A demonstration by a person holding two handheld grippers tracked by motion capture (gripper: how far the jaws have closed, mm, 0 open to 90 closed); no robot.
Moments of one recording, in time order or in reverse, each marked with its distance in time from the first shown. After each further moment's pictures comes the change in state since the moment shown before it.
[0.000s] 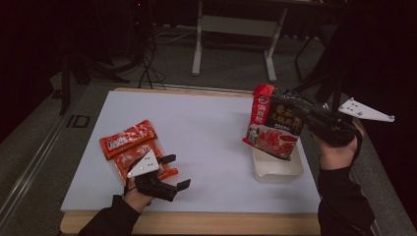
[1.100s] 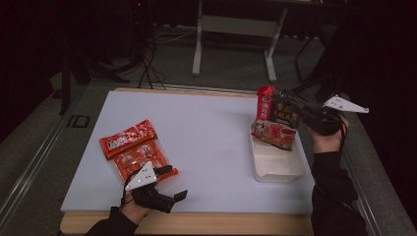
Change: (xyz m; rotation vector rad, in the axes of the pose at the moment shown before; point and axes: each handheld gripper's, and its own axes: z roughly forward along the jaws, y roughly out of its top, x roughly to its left) left arm -0.009 -0.022 -0.009 0.017 0.024 -0.019; right arm -0.072 -0.047 0.049 0.053 -0.038 -0.025
